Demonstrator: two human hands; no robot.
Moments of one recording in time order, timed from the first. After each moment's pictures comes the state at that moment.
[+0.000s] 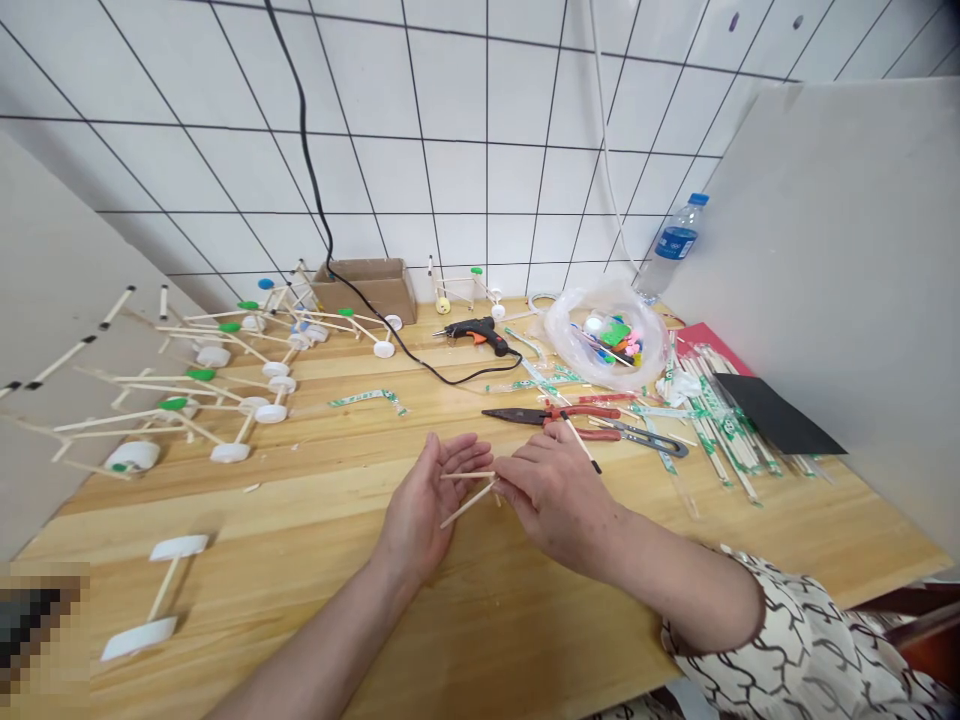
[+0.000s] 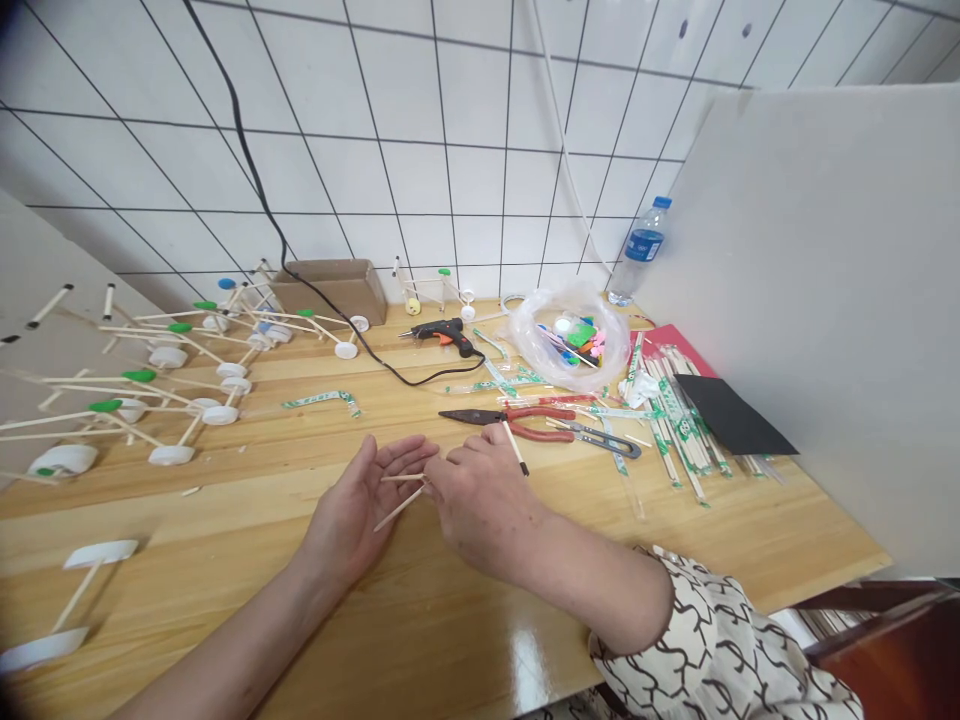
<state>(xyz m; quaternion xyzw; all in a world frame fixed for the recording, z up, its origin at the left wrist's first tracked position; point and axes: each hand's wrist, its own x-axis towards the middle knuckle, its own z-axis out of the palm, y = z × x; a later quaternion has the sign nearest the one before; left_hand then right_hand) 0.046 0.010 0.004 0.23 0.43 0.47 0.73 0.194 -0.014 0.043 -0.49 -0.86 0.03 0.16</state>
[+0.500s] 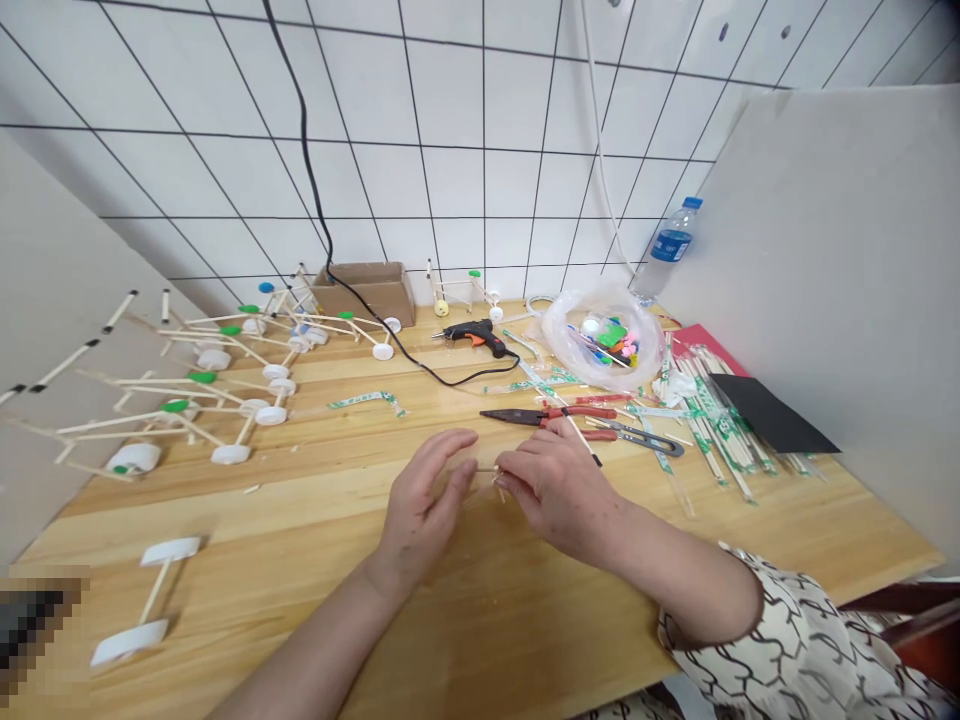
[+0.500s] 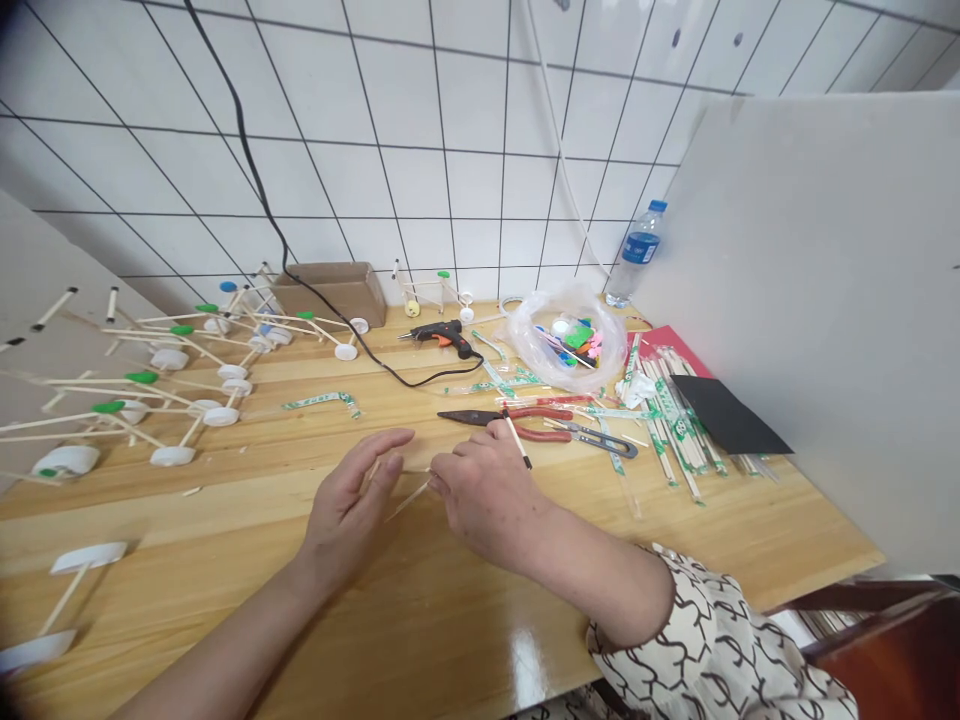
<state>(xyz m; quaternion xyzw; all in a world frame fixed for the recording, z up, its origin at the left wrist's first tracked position) 0.034 0.003 0.005 0.63 0.48 0.48 0.39 0.199 -0.011 0.049 -0.51 -0.85 0.04 0.13</state>
